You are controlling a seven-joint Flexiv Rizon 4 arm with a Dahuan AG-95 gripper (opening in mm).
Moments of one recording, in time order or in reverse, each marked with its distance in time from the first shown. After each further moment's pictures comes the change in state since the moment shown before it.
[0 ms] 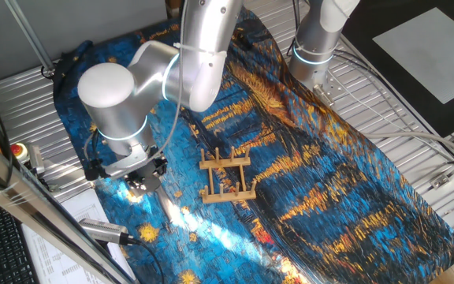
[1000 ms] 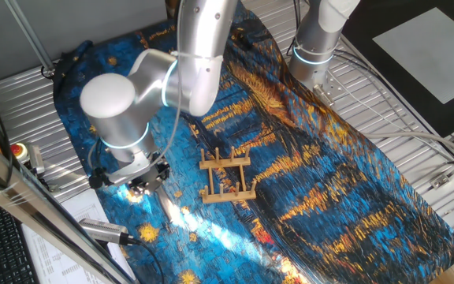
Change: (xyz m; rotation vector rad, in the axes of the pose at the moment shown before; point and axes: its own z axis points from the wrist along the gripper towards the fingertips) arm -0.007 0.002 0.025 -0.030 0.003 0.010
